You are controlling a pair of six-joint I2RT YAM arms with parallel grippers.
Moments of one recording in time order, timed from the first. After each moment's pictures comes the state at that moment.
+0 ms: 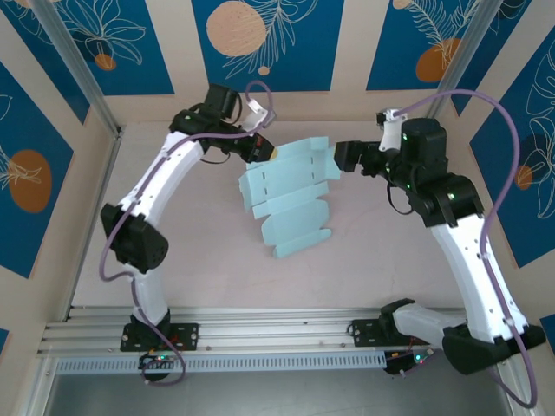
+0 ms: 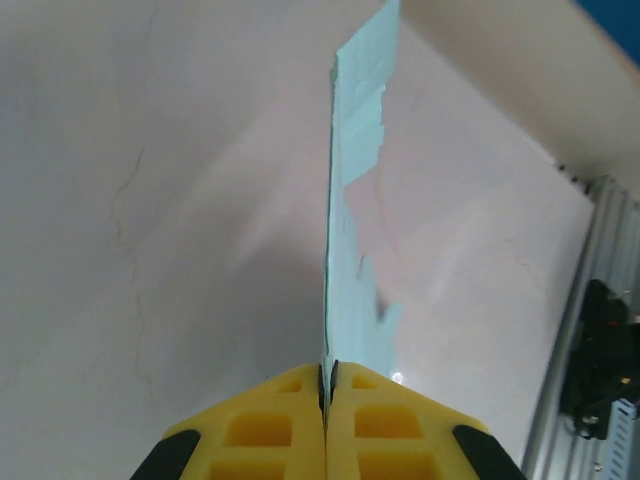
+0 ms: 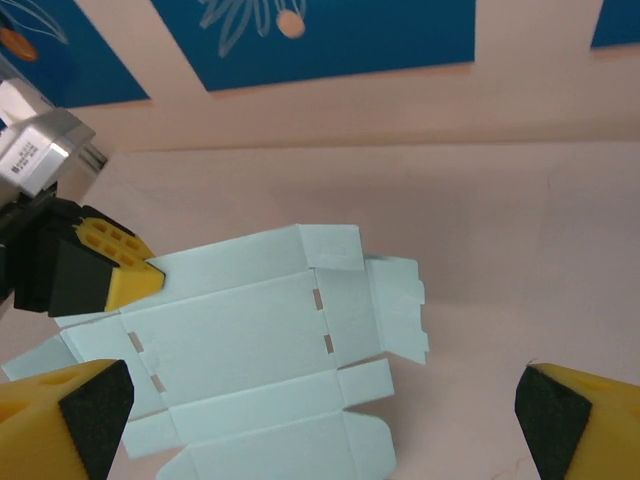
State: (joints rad) left arm -0.45 1.98 2.06 -1.01 0.63 0.14; right arm 0.29 1.17 1.51 -0.85 -0.08 0.29
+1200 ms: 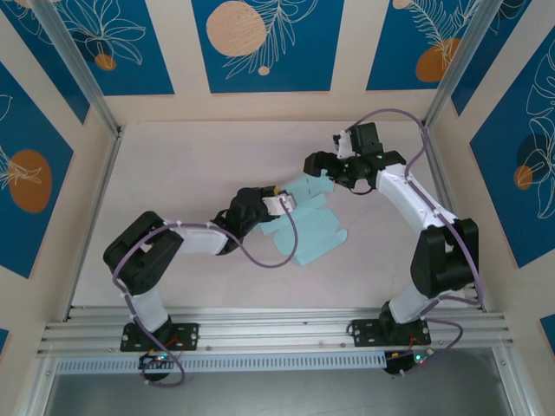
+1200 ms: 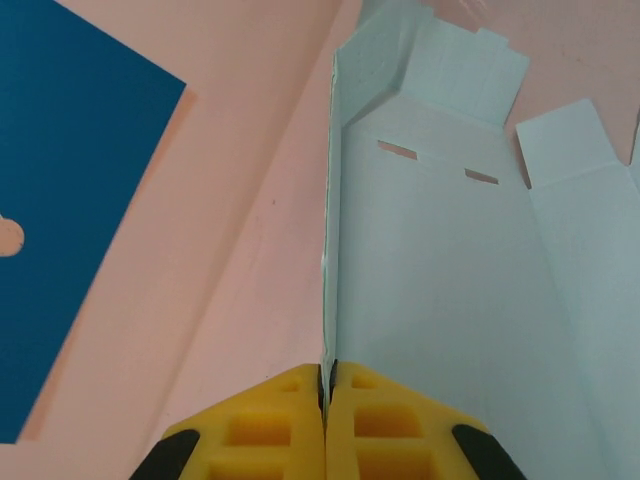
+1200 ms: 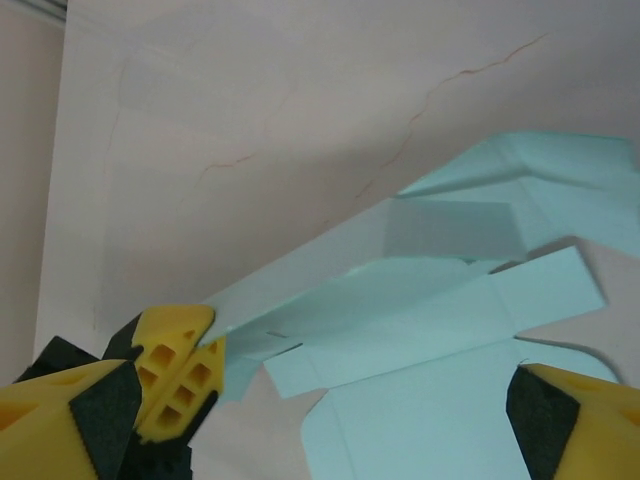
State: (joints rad) left arm -0.75 1.78 0.82 0.68 -0.17 0.87; right arm 0.25 1.63 1.35 -0.61 -0.45 0.45
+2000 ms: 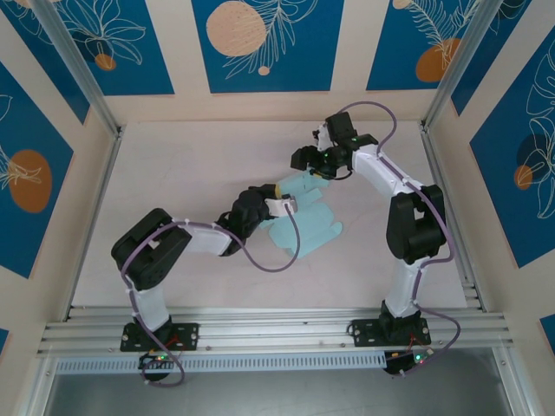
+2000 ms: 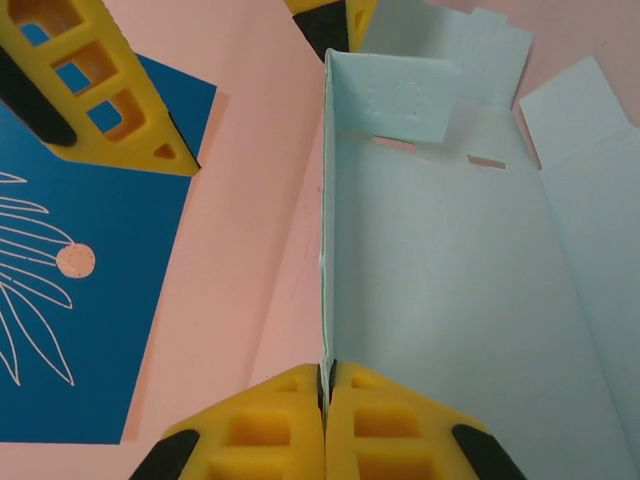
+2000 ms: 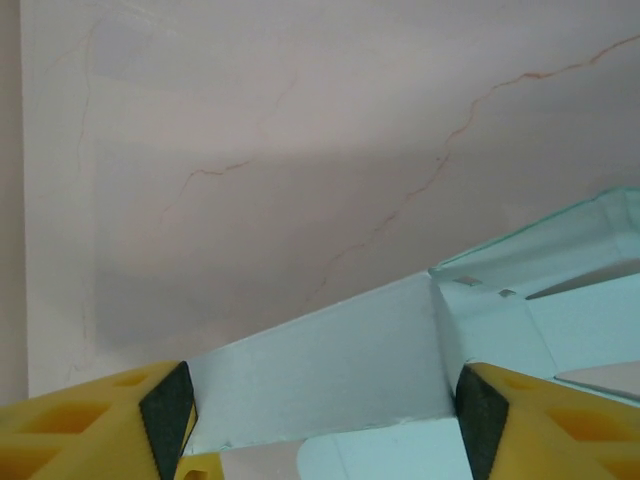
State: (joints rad) left arm -0.75 1.83 0.82 0.77 -0.25 1.07; right arm 0.31 1.91 1.59 -0.67 -0.47 0.47
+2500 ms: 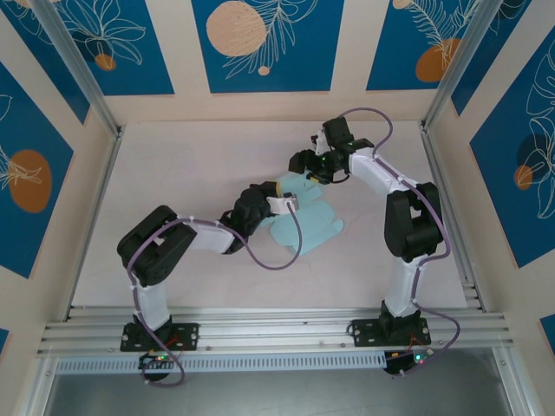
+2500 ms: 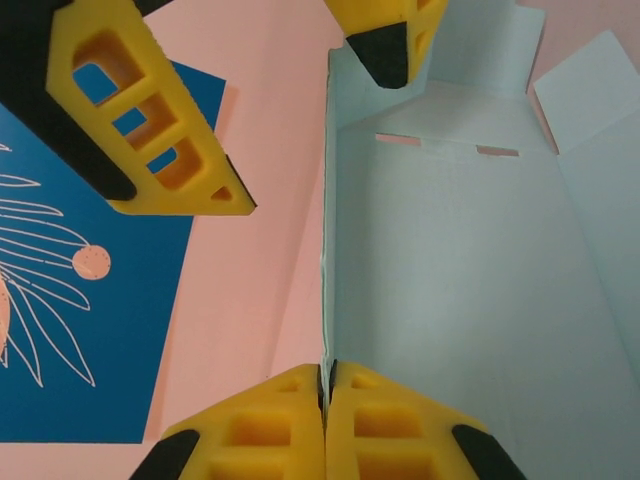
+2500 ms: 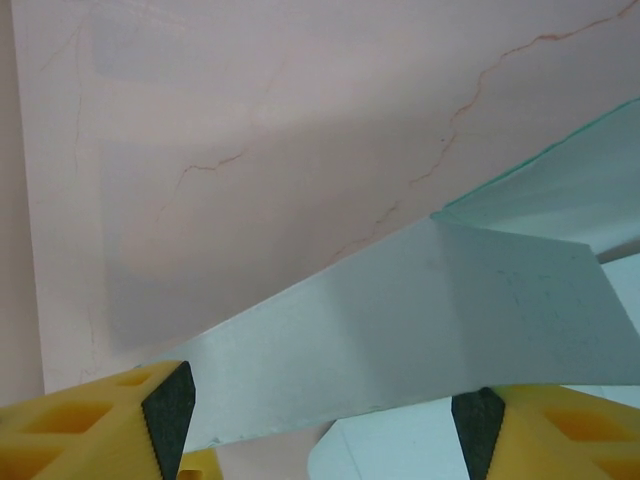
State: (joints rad) left arm -0.75 1.87 0.85 0.80 -0.27 1.12; right arm 0.31 1.93 1.56 -0.62 -0.49 0.52
